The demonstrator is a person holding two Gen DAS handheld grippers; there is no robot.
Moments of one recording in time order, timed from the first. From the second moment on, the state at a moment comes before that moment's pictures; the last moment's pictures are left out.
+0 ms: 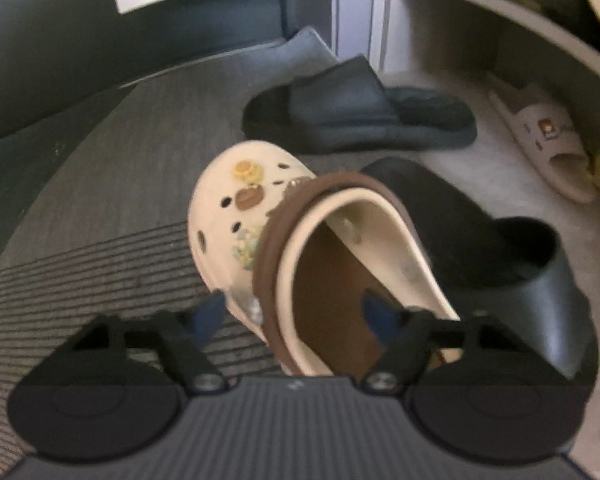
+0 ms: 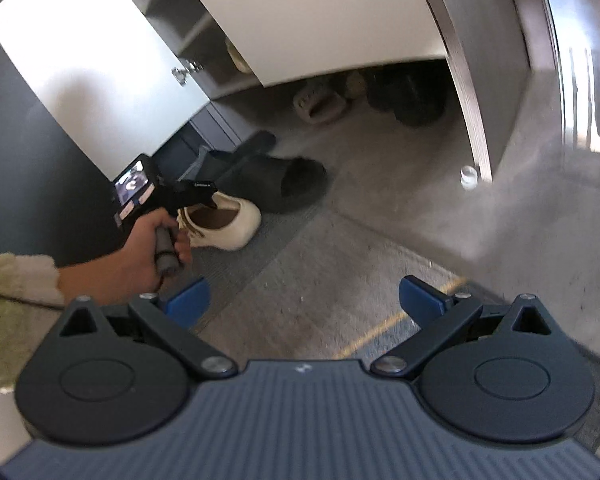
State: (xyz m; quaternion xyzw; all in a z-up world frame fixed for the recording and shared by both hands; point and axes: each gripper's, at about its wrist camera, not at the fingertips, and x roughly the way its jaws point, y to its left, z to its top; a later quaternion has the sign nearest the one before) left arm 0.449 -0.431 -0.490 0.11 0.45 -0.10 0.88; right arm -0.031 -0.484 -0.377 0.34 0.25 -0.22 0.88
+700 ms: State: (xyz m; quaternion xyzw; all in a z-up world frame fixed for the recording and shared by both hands) left arm 0.406 -0.364 -0.460 0.11 0.46 -0.13 0.87; right arm -0.042 -0.440 -0.389 0.33 0.28 -0.24 0.87
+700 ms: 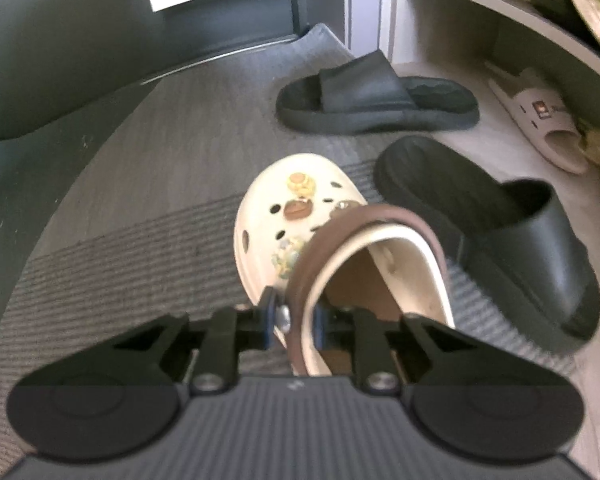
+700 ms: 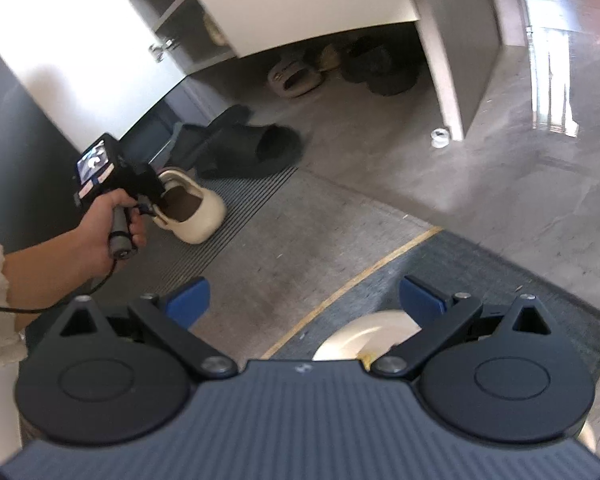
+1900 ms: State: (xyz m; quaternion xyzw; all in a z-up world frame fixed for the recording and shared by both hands) left arm 0.206 -0.211 -0.444 0.11 0.53 -0.19 0.82; right arm -0.046 -0.351 -0.344 0.30 0.24 -0.20 0.90
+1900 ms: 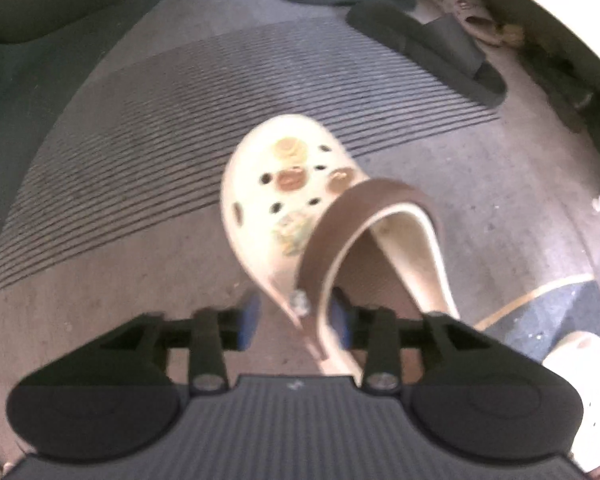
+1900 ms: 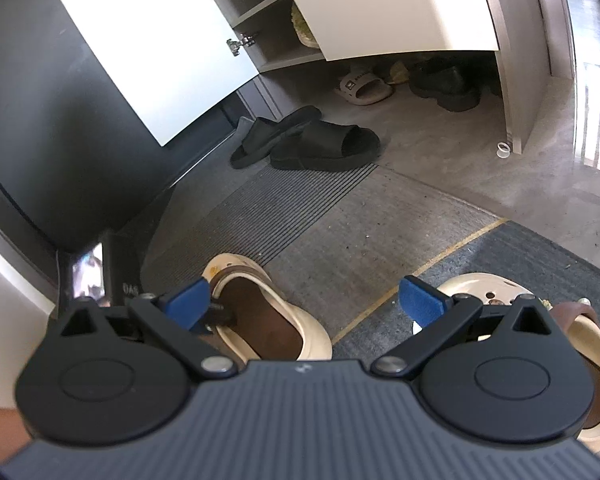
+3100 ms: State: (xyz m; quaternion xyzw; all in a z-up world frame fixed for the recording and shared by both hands) left arm 0.106 0.055 -0.284 0.00 0.37 -0.17 0.91; right arm 0.056 -0.270 -0.380 0.19 0.34 -0.07 0.92
